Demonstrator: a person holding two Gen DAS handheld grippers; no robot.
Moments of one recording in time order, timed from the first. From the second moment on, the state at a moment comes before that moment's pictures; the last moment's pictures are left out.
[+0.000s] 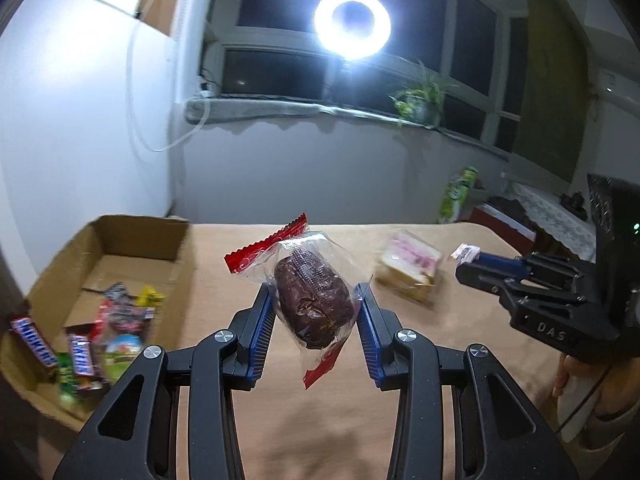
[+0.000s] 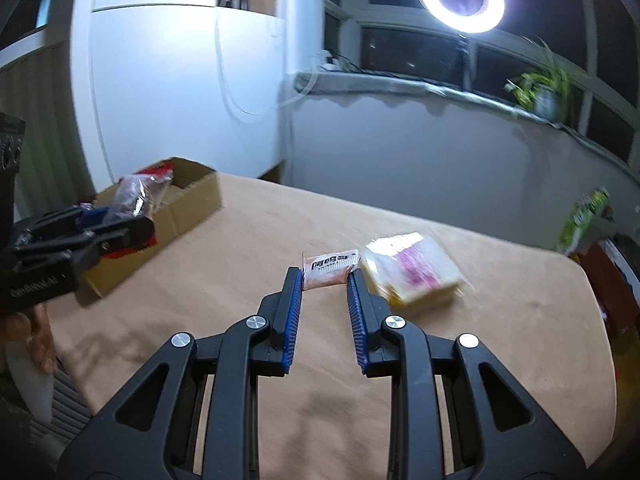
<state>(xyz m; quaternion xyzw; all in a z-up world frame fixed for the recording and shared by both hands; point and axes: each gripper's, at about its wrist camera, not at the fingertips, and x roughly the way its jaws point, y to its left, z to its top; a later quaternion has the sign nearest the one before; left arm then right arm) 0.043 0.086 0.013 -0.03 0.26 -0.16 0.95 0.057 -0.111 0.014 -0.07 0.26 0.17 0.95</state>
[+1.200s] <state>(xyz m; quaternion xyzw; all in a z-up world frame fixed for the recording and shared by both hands) 0.054 0.247 -0.032 -0.07 0.31 -0.01 0.95 0.117 0.144 0.010 -0.16 0.25 0.35 0.89</state>
